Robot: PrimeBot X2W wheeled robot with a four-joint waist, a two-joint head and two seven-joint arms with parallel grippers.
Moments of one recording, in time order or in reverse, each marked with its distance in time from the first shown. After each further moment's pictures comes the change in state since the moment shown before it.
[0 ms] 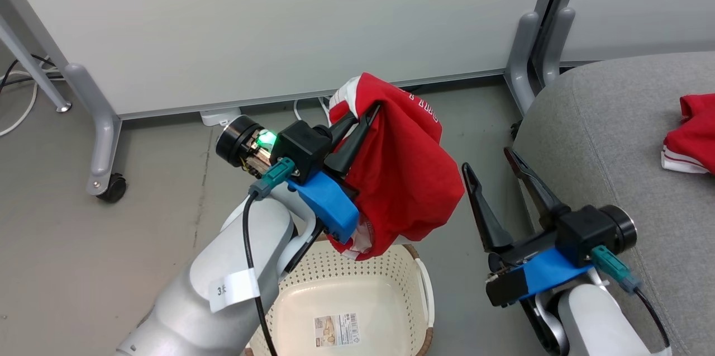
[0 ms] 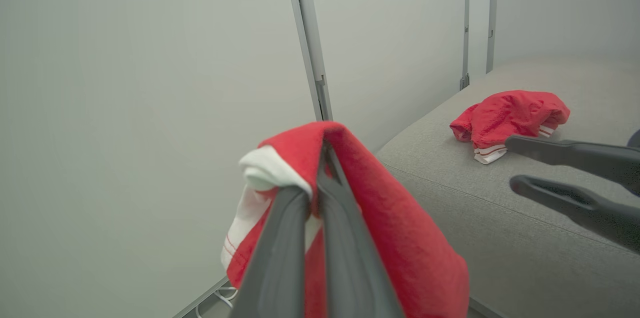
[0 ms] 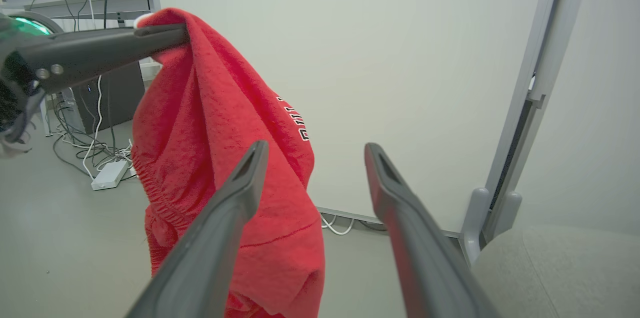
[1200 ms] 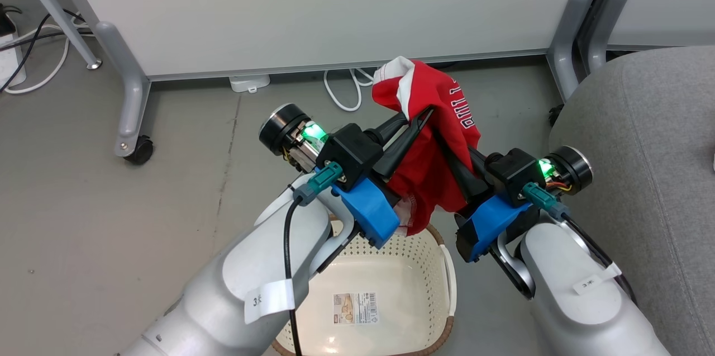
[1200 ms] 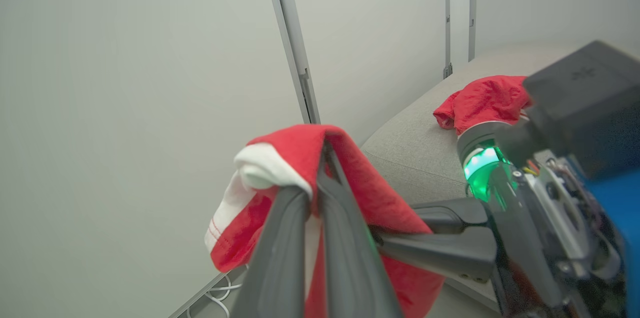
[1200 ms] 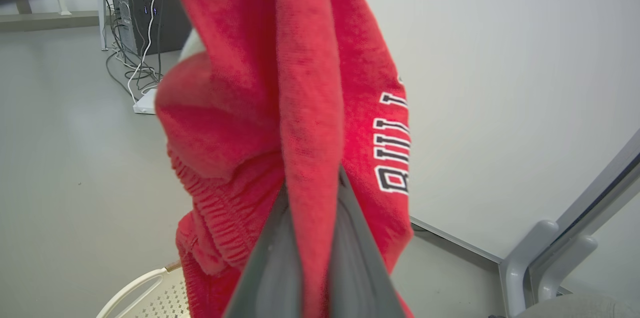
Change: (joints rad) left arm -0.051 -0.038 -0.103 -0.042 0.006 0.000 0.000; right arm -0.317 -0.022 0.188 0.360 -0.042 0.000 0.000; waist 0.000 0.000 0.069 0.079
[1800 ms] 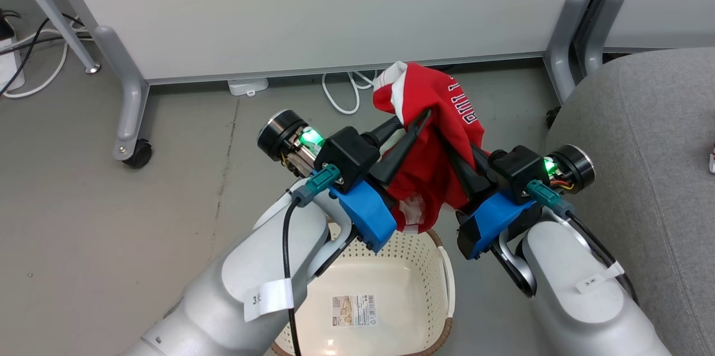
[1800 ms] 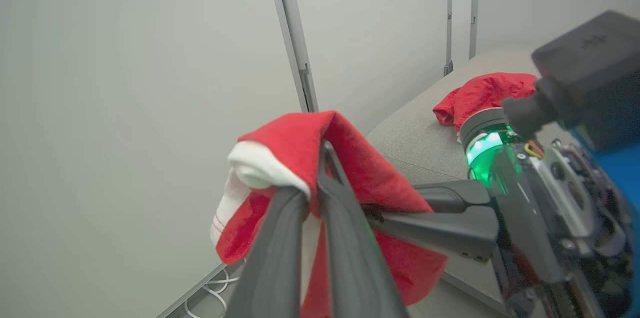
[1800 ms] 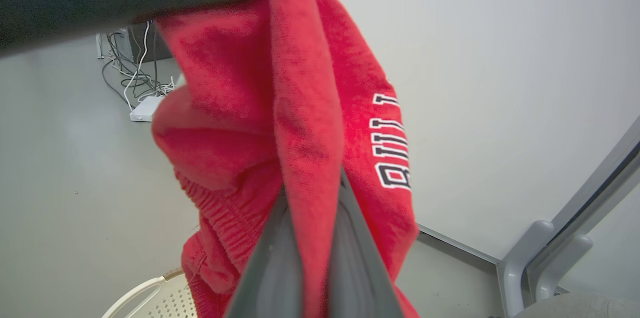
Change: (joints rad) left arm 0.006 0.002 -0.008 0.017 -0.019 0.000 -0.001; right arm 0.000 0.003 -0.012 -0.007 0.009 0.000 0.000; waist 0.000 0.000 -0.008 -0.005
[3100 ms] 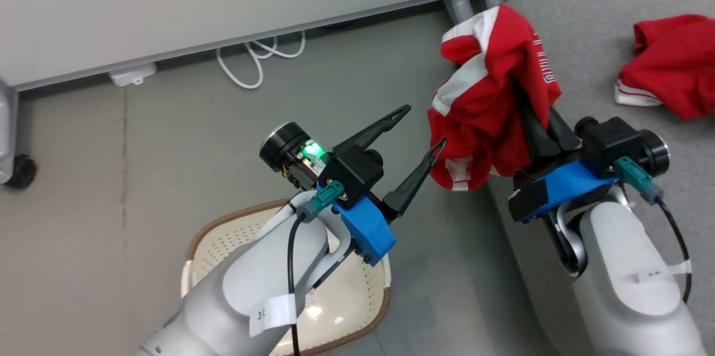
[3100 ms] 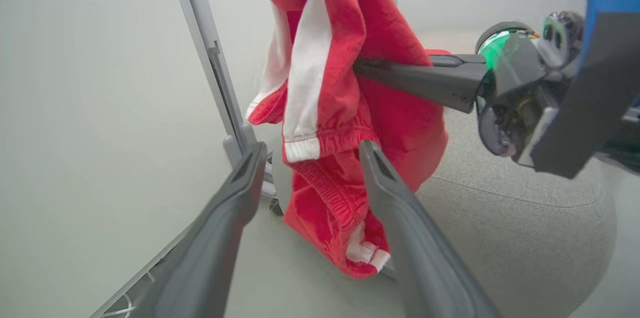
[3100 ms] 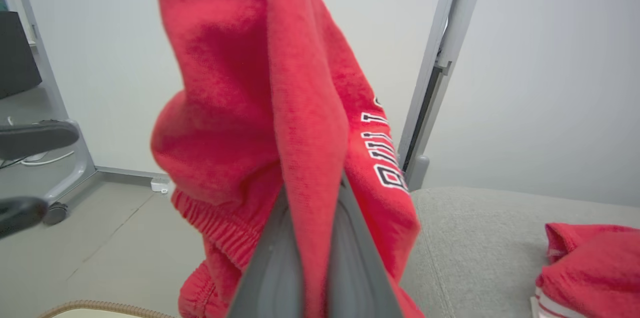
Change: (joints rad) left arm 0.026 0.014 -0.025 -0.009 0.033 0.000 -0.001; right arm 0.035 -0.006 -0.244 -0.134 0.003 0.000 0.000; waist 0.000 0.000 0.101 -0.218
